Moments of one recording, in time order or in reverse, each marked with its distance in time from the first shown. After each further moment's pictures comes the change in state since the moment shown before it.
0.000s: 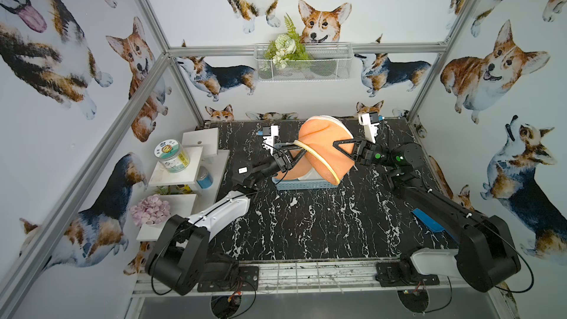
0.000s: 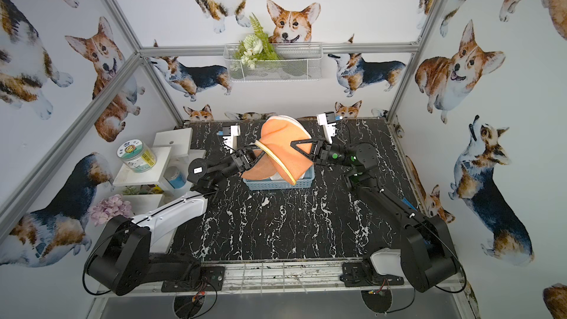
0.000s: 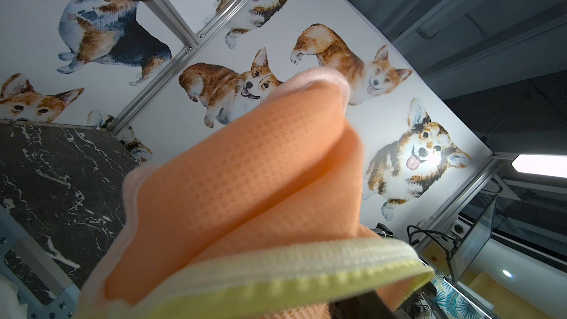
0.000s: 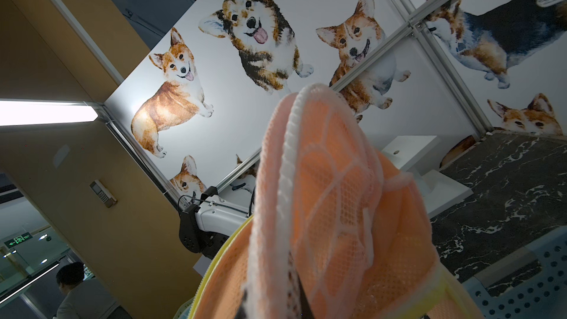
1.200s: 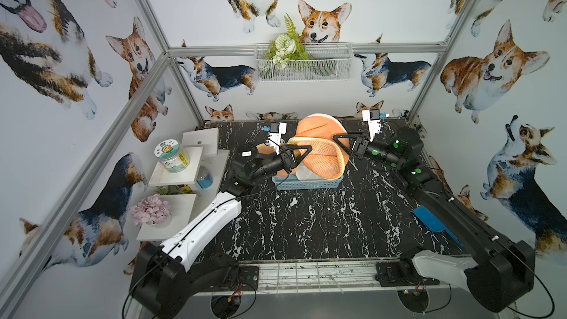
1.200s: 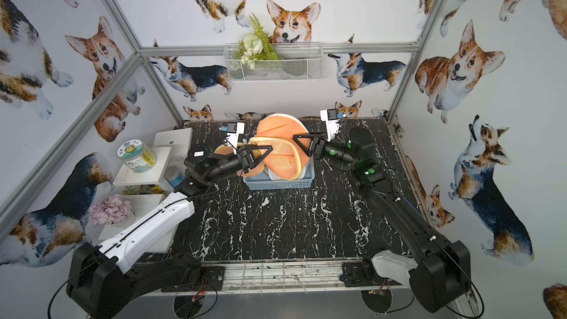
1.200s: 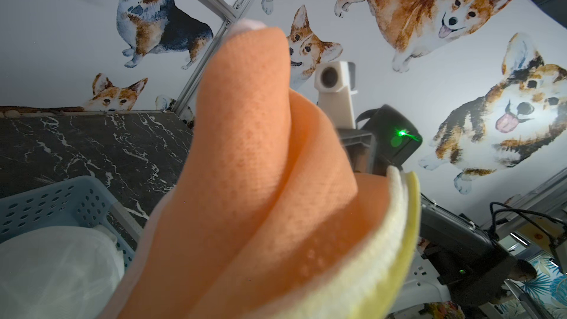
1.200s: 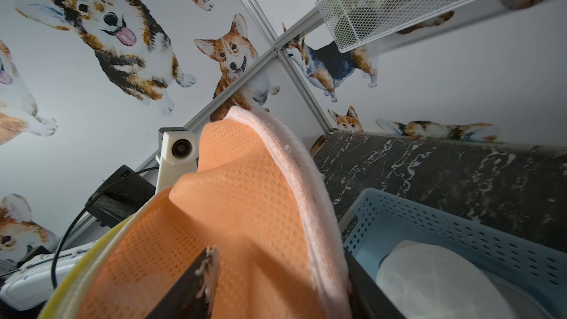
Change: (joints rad) left arm -0.043 -0.171 0.212 -0.792 -0.061 0.475; right arm 0.000 -0.171 0.182 -0.895 0.398 -0.613
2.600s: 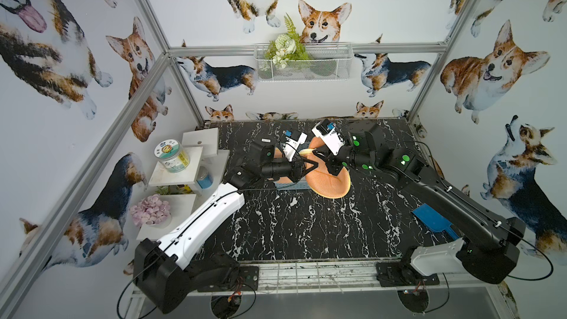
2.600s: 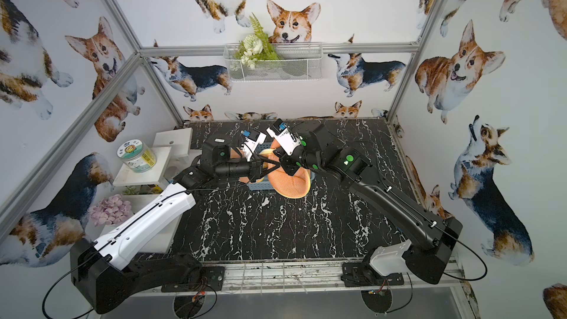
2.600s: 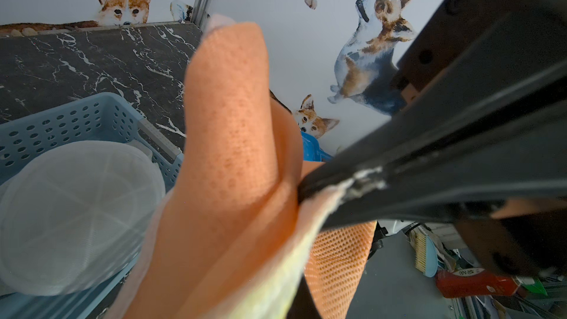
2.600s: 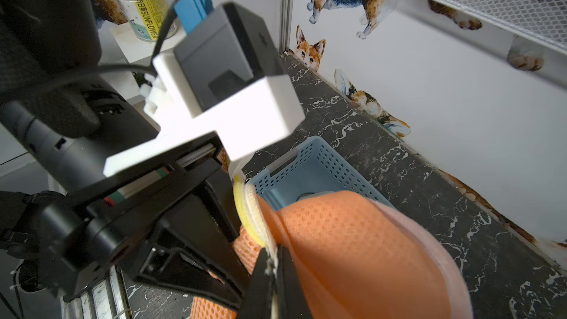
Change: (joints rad) left arm -0.089 0.053 0.196 -0.587 0.005 0.352; right arm 0.446 0.227 0.507 -0.762 0.533 -0.613
